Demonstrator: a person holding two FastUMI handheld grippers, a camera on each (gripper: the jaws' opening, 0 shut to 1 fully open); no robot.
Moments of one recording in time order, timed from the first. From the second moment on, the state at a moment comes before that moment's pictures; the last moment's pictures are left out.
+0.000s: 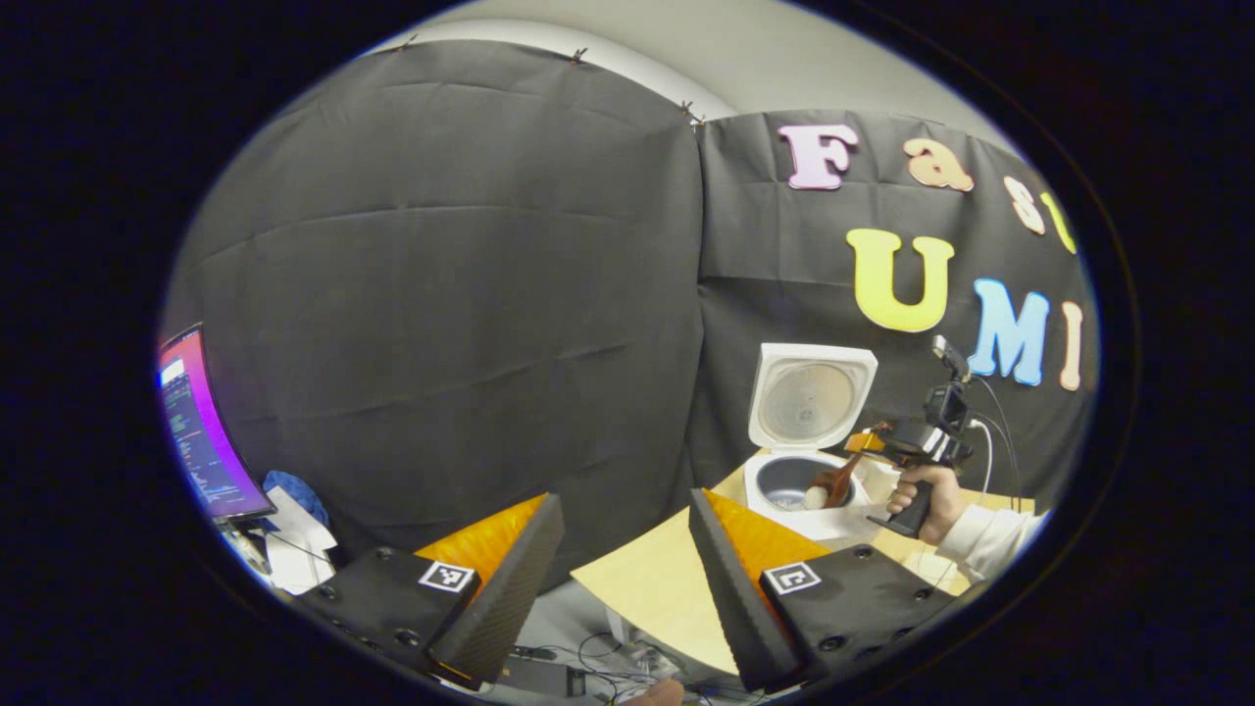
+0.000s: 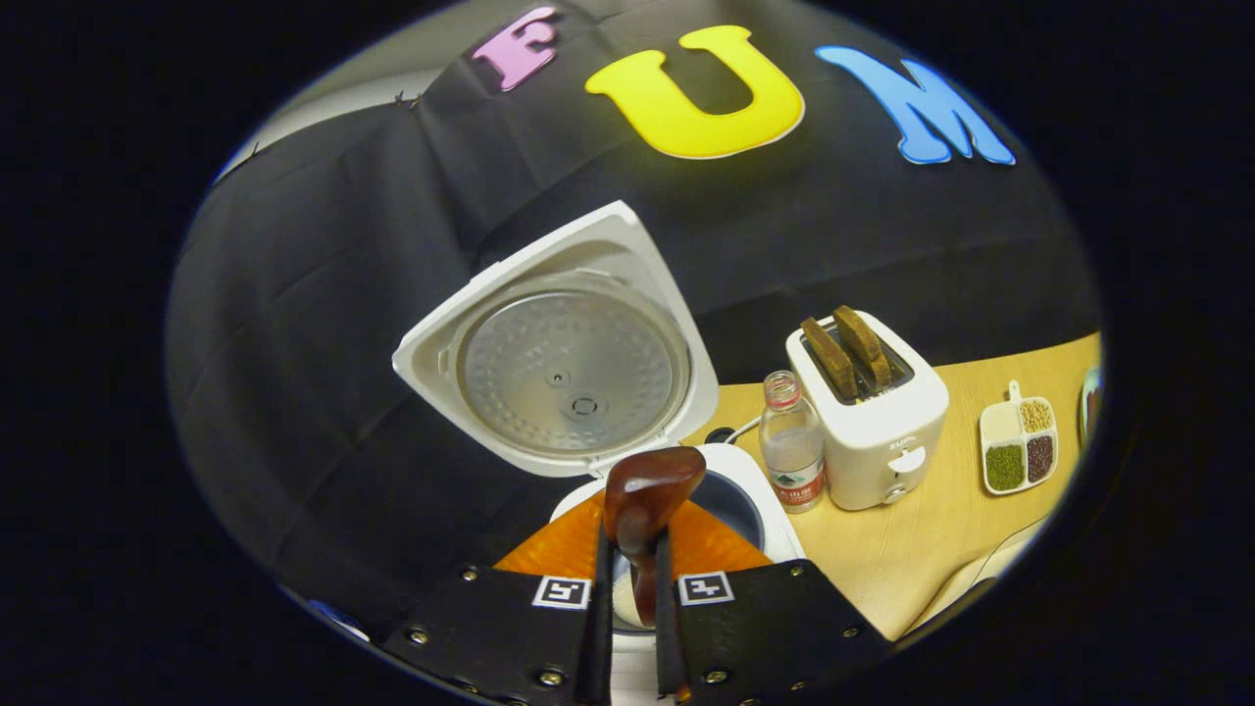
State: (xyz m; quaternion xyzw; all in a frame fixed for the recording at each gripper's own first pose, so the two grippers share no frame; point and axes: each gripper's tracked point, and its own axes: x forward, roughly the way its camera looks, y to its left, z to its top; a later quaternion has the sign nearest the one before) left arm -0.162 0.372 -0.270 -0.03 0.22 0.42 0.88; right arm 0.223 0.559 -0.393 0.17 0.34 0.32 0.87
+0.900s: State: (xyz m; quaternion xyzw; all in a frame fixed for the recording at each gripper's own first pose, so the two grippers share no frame) left arm -0.162 0.368 -0.278 -0.04 0.24 0.43 0.87; right arm 0.153 0.580 -0.417 -0.20 0.18 0.47 0.84
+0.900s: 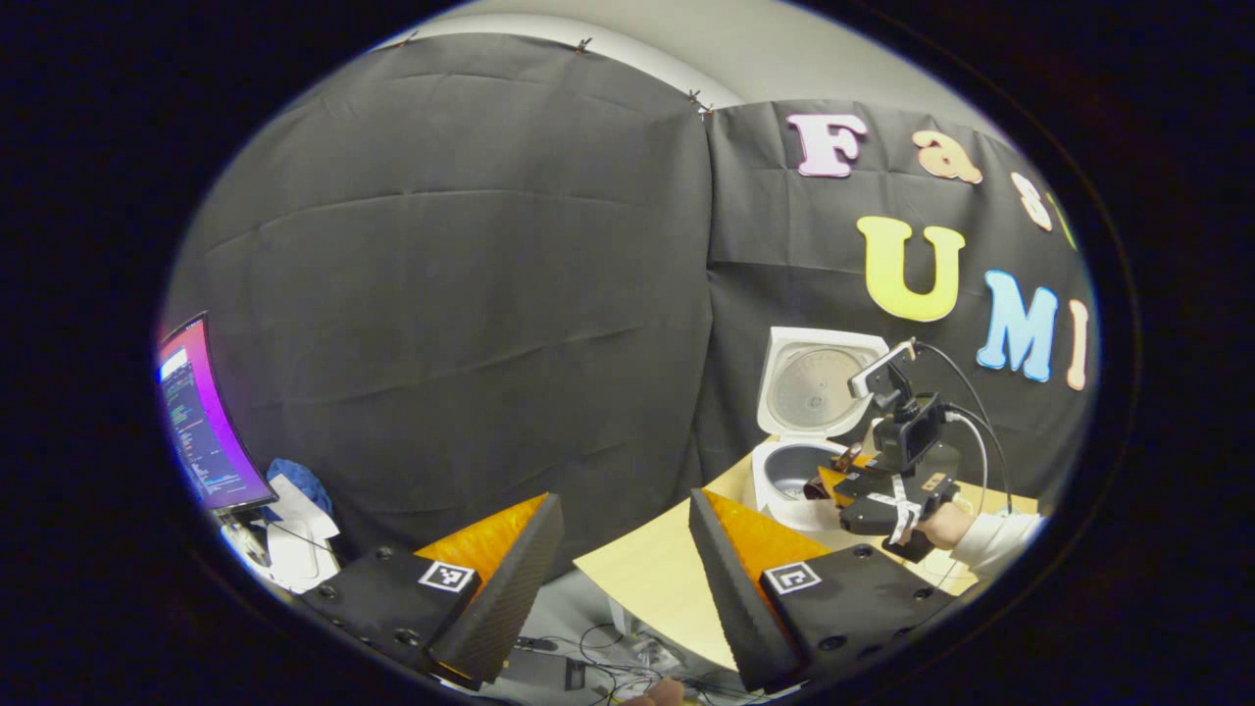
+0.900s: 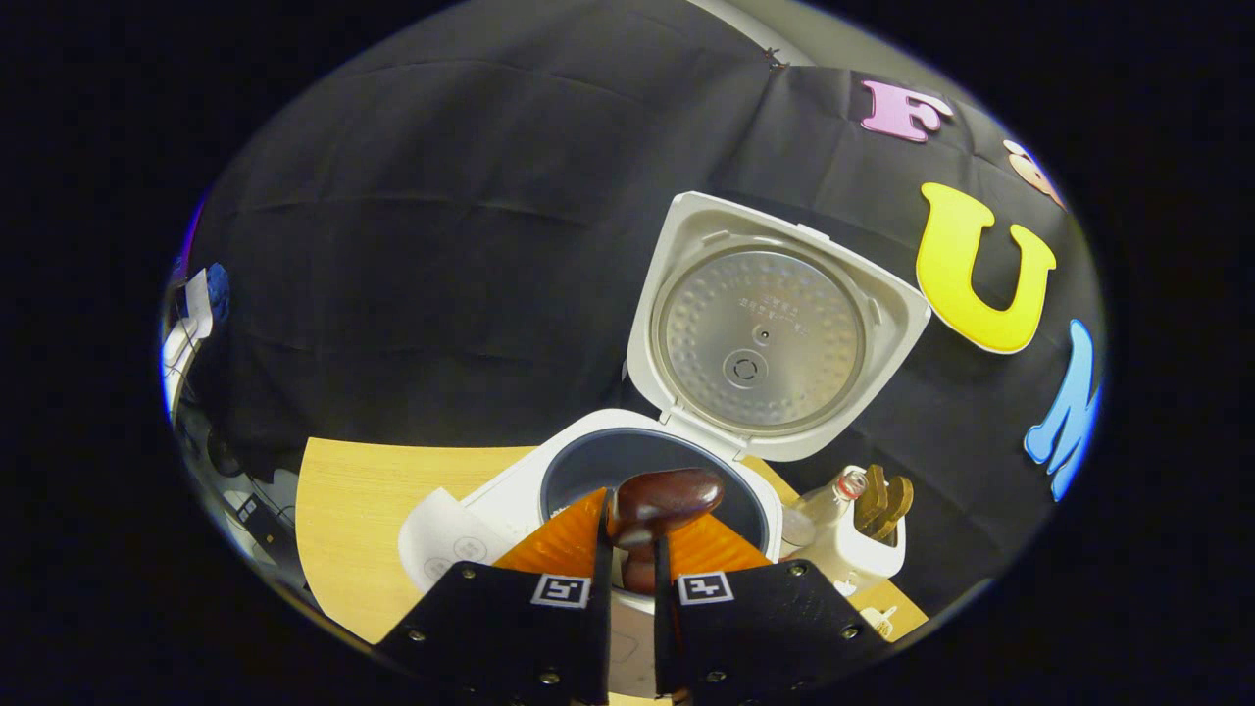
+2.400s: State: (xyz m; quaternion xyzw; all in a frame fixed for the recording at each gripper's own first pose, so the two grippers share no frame) left arm -0.150 0.263 -0.265 -0.11 0.17 0.25 0.95; right arm 0.184 0.205 -0.295 0.31 0.33 0.14 0.88
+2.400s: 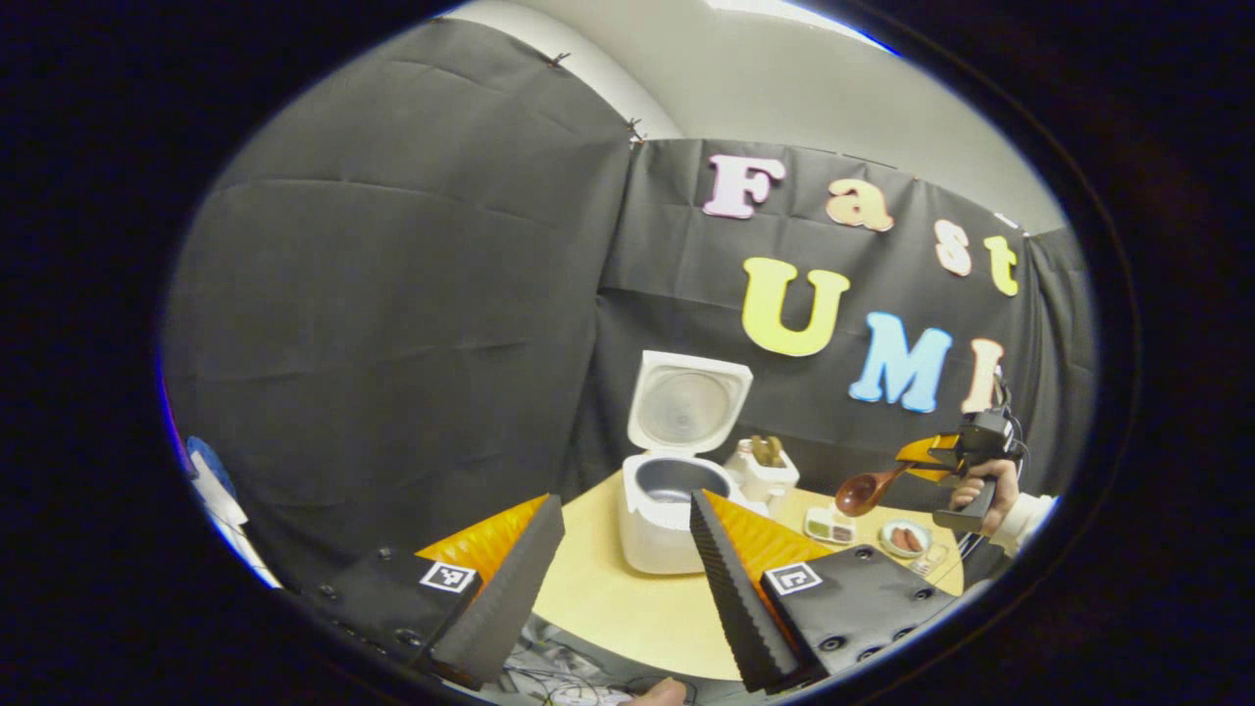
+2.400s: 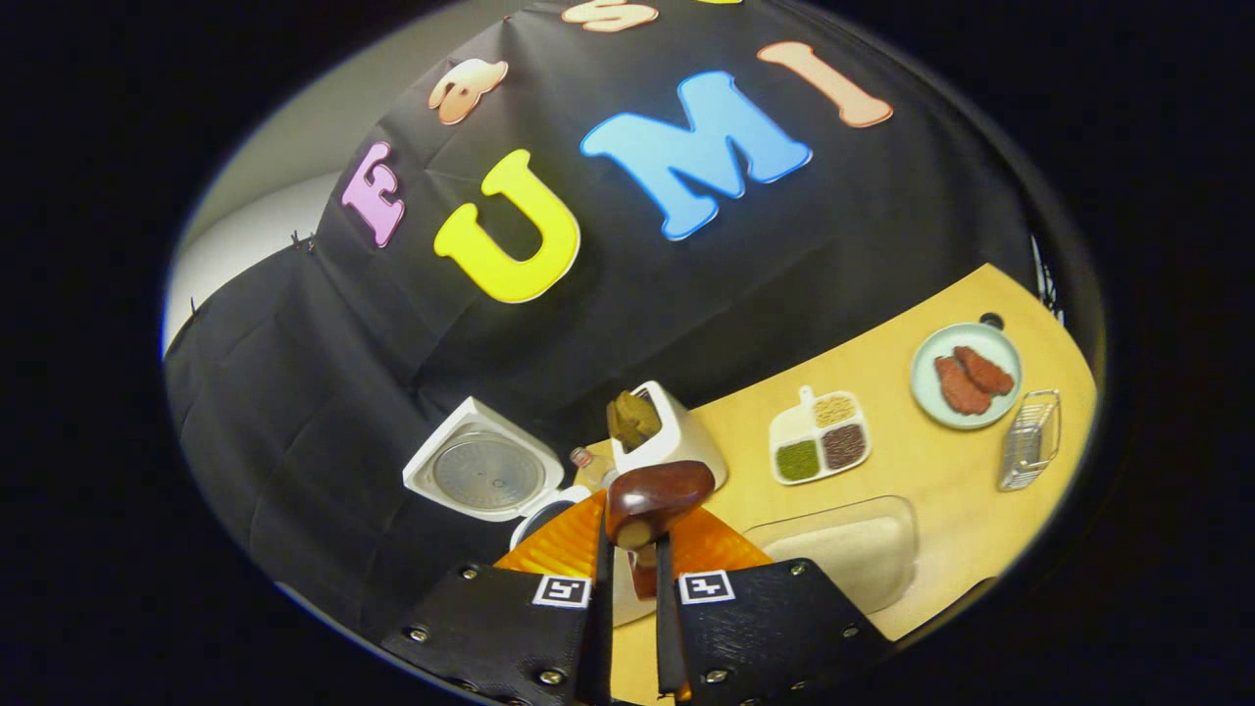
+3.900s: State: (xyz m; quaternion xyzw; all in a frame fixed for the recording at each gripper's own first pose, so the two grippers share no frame) left arm -0.053 0.063 -0.248 -0.04 0.22 0.29 0.93; right arm 0.204 -0.120 -0.466 0.25 0.38 -0.01 0.89
